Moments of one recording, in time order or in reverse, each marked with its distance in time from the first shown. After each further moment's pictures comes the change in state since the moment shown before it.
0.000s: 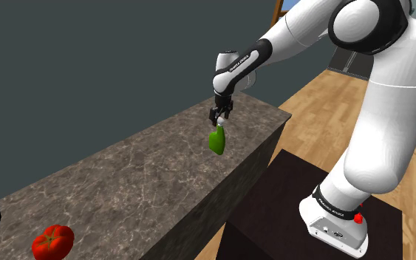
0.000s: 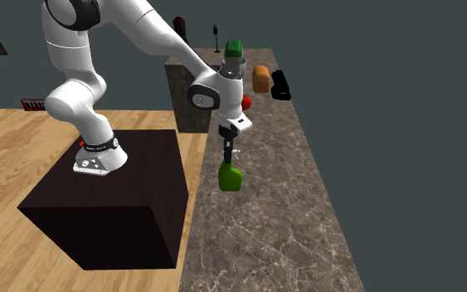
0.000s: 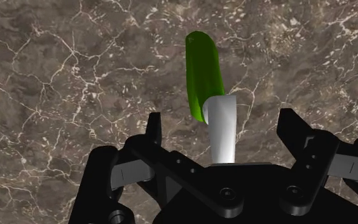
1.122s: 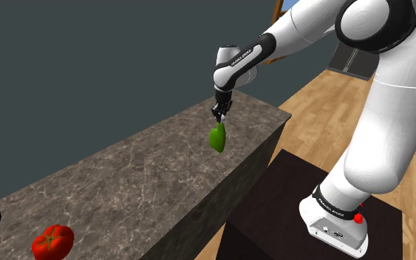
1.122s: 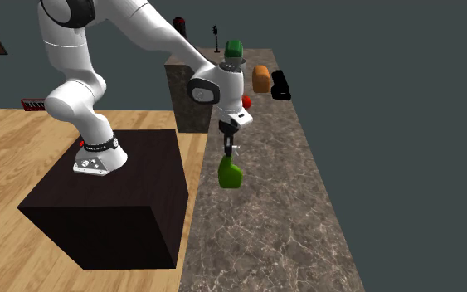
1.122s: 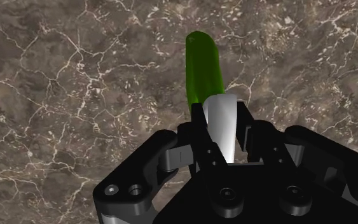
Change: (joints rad) arm 0.001 -0.038 -0.002 0.011 -0.006 -0.048 0.003
